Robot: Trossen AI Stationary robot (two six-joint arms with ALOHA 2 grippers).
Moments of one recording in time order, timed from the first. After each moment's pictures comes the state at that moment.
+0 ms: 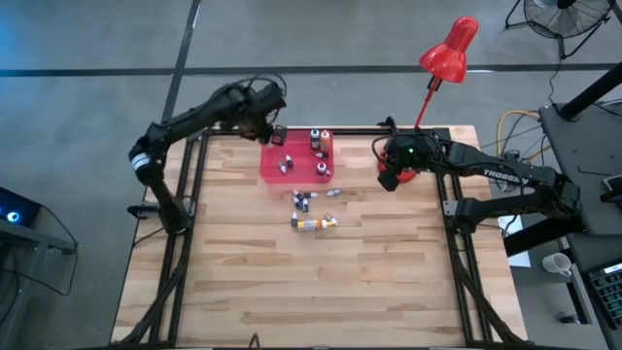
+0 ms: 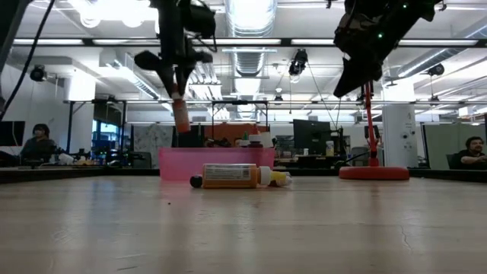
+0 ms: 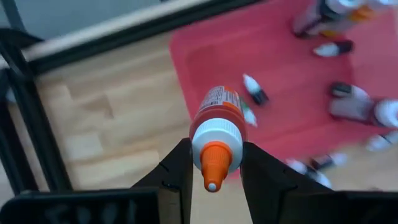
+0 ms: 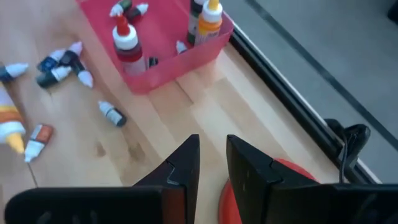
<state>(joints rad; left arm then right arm) 0.58 1.69 1.75 -1.35 -0.20 -0.67 -0.41 1.07 0.86 -0.58 0.19 0.07</state>
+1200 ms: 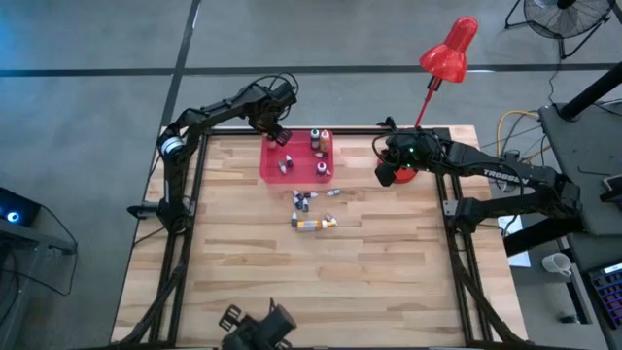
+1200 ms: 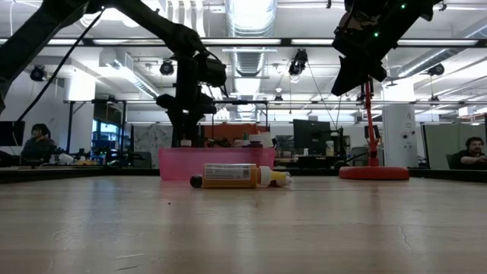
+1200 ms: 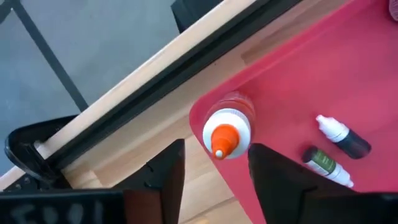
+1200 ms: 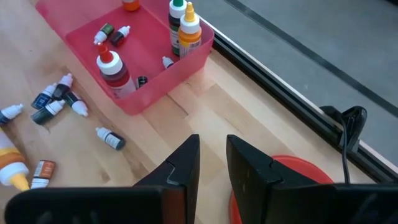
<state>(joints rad) 0.72 1.96 1.75 -1.16 -0.27 -0.24 -0.41 1.07 0.86 -0.55 0.24 0.23</state>
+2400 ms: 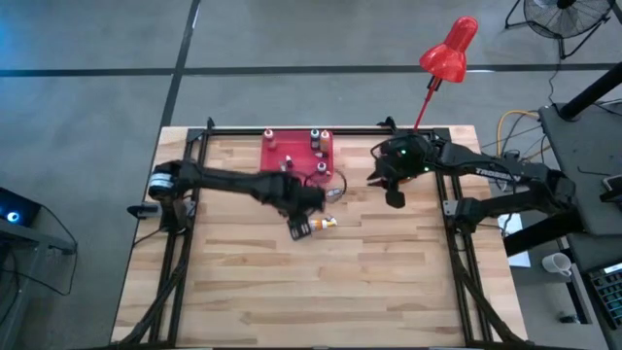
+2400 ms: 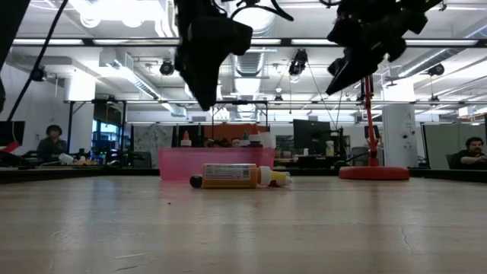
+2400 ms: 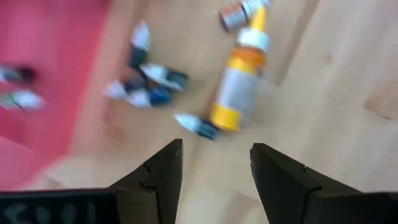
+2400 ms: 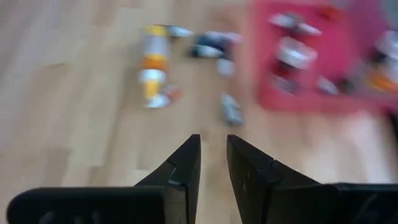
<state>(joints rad) -0.04 1.83 1.62 -1.12 -0.16 -0.40 -0.40 1.13 0.86 -0.54 -0.29 -0.33</state>
